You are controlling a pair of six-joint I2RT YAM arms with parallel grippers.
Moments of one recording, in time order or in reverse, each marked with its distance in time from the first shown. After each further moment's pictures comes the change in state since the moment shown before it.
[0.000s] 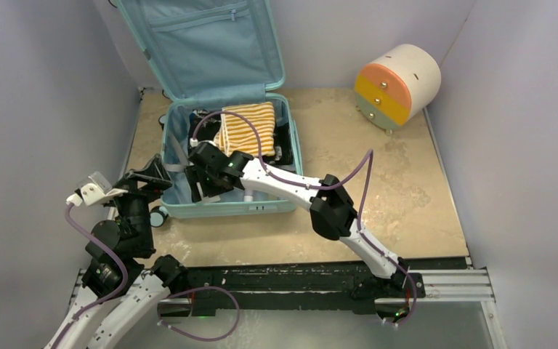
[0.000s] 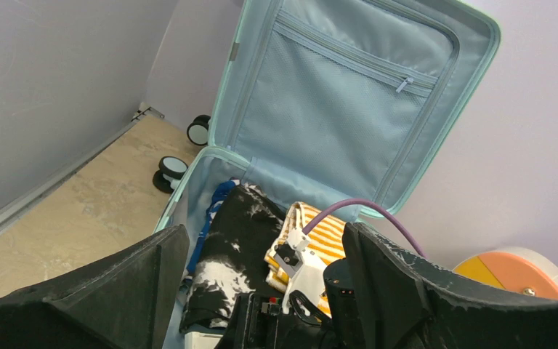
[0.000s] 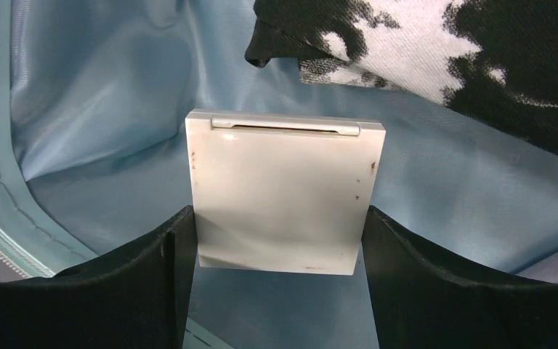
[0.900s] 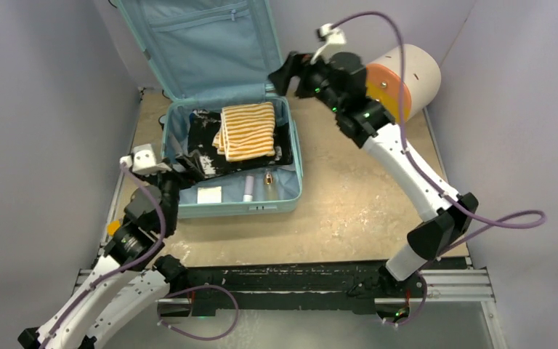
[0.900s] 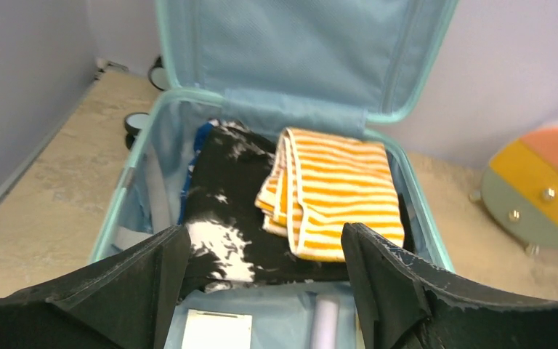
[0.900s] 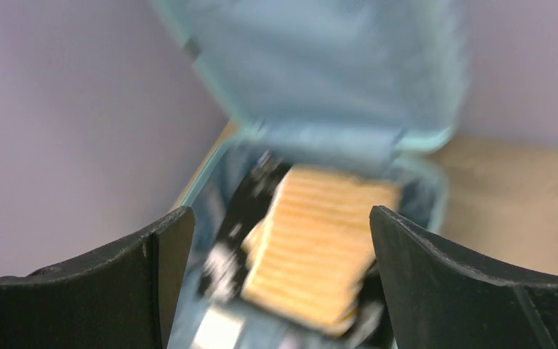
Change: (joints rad) left arm 0.000 0.229 0.005 -0.006 0.148 0.037; right arm -0.403 -0.762 -0.443 0.388 -0.059 -0.196
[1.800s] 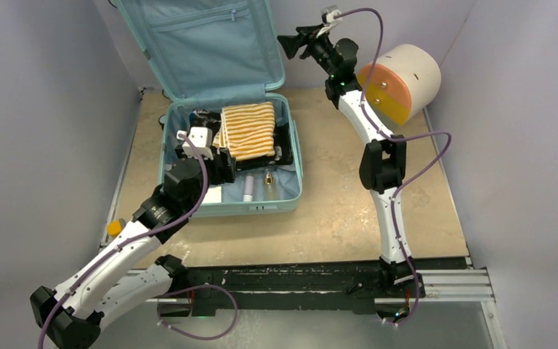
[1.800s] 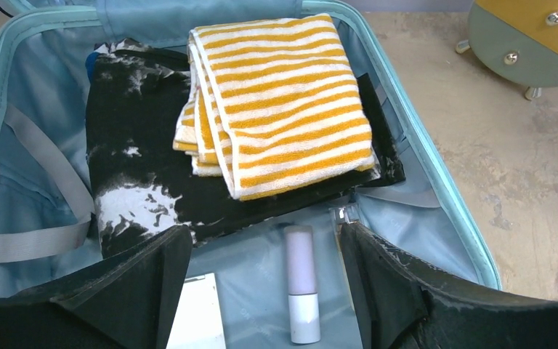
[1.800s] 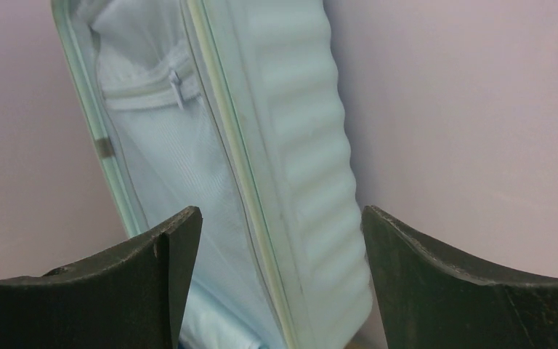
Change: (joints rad) left arm 0.000 0.359 0.077 -0.031 0.319 0.030; right arm -0.399 0.788 0.509 0.788 -0.413 -0.106
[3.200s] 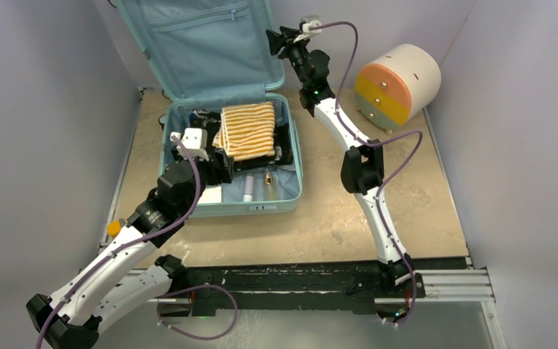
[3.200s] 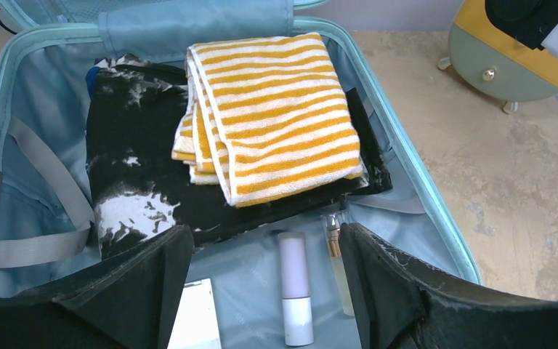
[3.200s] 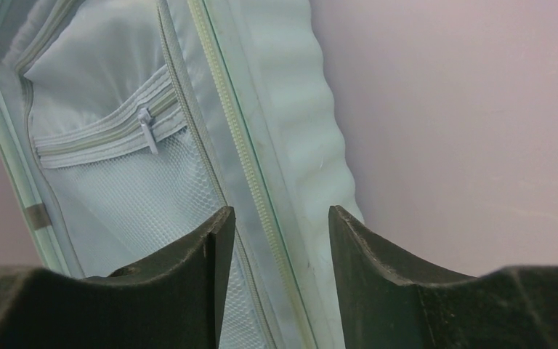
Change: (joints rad) left arm 0.000 -0.044 -0.003 0.000 0.012 -0.005; right arm 0.131 0.185 0.230 0.104 0.350 -0.094
